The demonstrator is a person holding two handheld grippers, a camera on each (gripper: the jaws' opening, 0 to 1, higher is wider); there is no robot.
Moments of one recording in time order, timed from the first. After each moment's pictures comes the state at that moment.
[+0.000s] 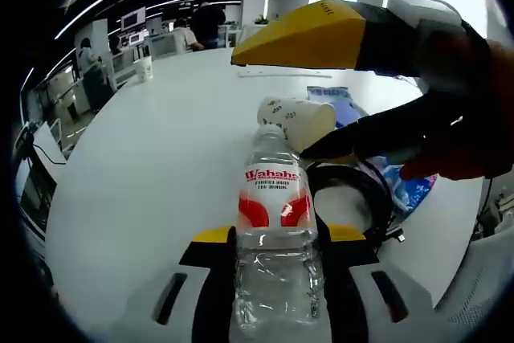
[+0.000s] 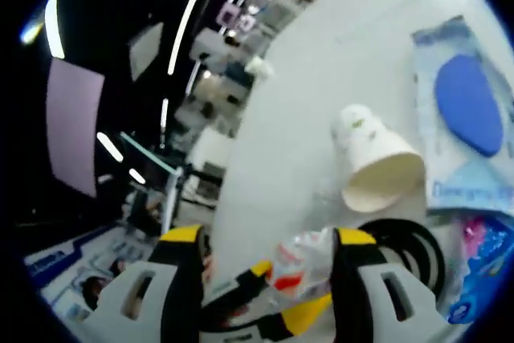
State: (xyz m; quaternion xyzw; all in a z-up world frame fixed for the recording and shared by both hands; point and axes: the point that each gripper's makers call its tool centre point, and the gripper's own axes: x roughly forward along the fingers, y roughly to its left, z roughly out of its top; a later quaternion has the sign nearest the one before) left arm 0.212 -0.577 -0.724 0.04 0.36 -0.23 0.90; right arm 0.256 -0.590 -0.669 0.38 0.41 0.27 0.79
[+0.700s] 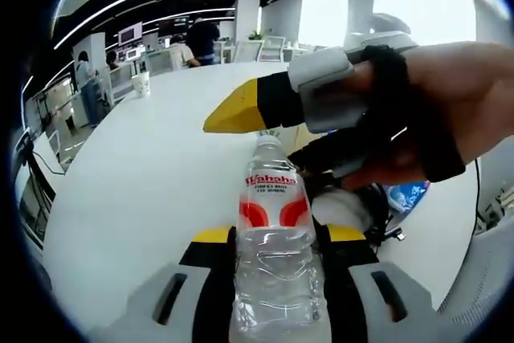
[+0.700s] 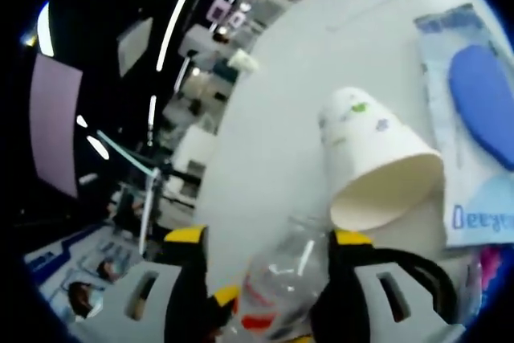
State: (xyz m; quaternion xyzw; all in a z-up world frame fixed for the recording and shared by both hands) left arm 0.212 -0.577 -0.719 0.03 0.32 -0.24 0.92; right arm 0.264 -0.578 -0.697 0.35 0.42 0.25 0.80
